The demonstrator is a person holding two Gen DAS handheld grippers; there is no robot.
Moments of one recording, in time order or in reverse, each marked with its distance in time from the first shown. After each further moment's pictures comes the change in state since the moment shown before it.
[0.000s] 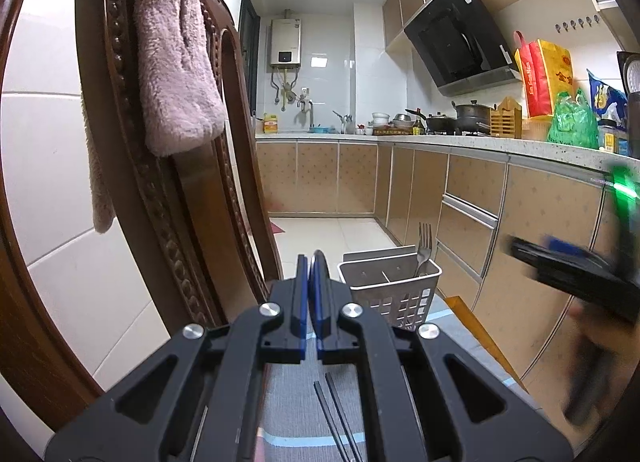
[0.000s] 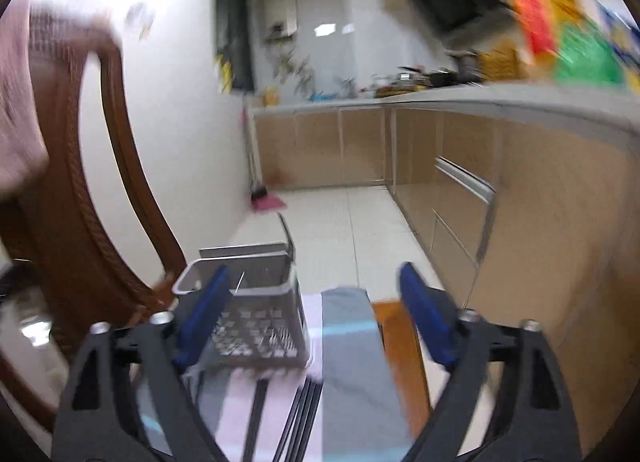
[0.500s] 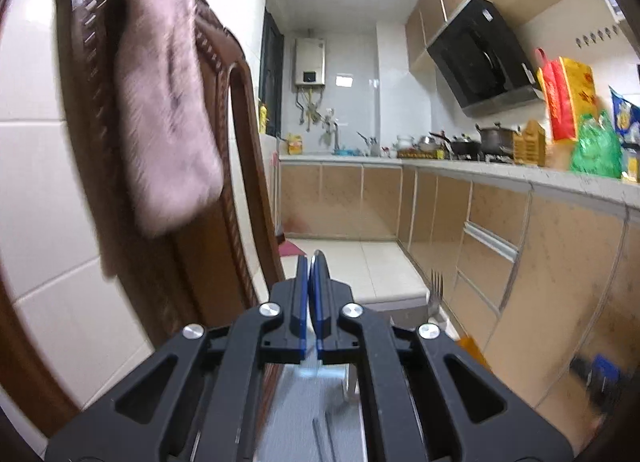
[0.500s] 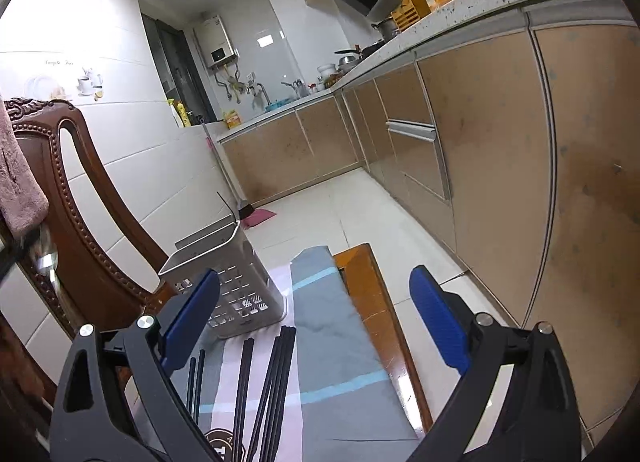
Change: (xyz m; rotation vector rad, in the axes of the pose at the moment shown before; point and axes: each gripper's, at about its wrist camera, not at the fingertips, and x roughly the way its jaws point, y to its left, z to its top) left arm 0.011 -0.026 0.053 -0.033 -0.086 0.116; right arm -0.046 -0.071 -0.052 0.234 0.007 -0.023
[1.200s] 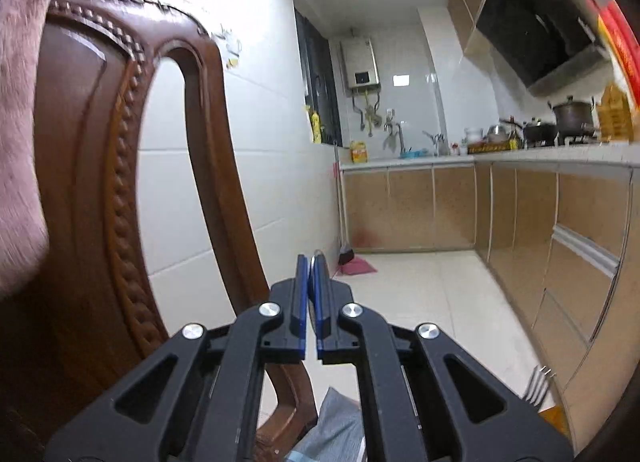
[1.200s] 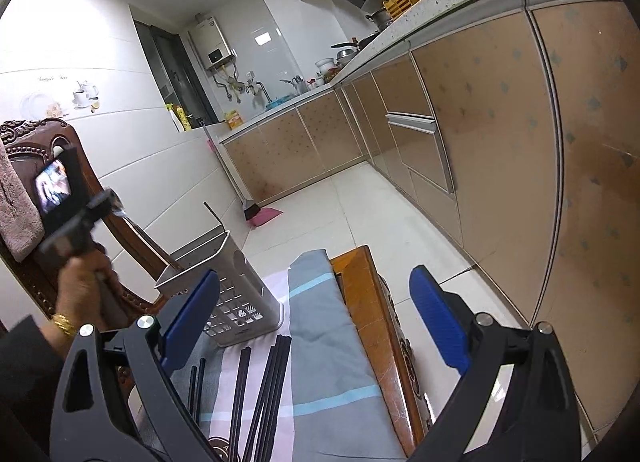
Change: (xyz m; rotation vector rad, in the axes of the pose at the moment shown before) left arm 0.185 -0.065 0.000 0.087 -0.021 0.302; right arm 0.016 -0.030 0.012 0.055 0.020 0.036
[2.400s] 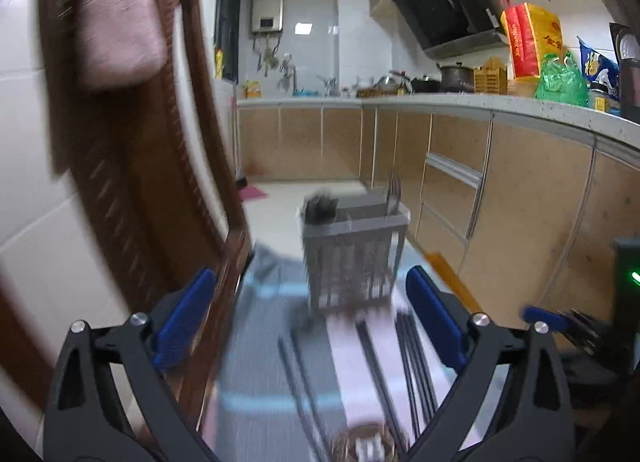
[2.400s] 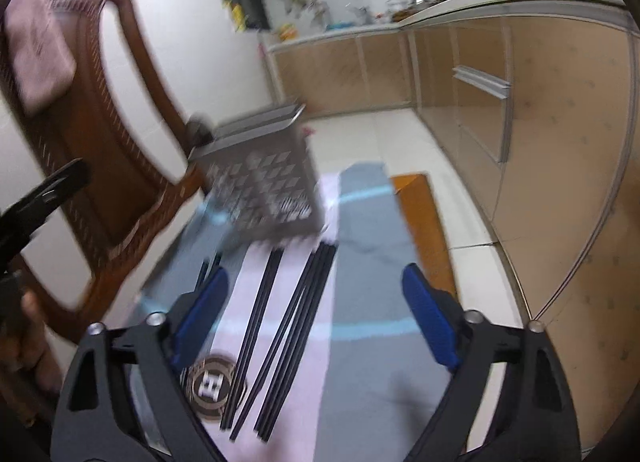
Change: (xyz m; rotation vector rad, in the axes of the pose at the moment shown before) left arm -0.182 0.106 -0.113 0.000 0.241 -0.467; right arm 0.033 0.075 -0.070 -0.302 0.300 0.077
